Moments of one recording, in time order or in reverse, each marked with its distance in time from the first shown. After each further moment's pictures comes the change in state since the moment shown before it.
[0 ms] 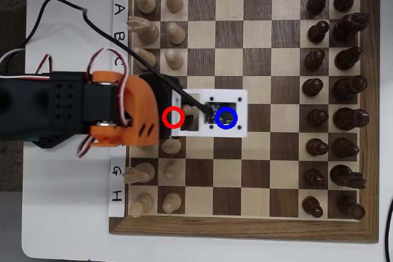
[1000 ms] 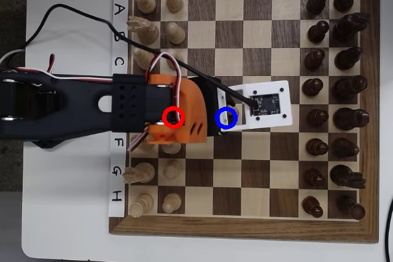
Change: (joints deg) arm -0.8 -19.8 -7.1 -16.7 -6.4
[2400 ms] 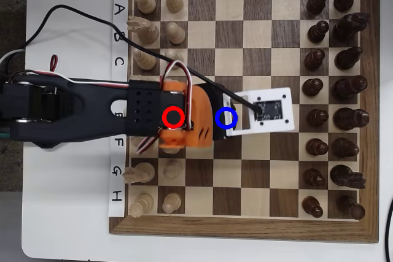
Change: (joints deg) arm 0.7 -5.7 0.0 -2.8 -0.8
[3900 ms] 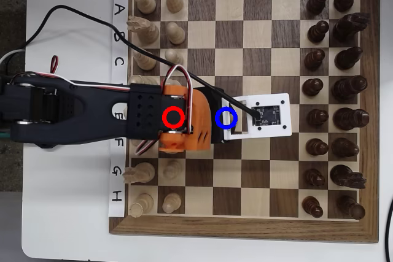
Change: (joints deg) arm 1.5 -0.8 1.0 1.6 0.4
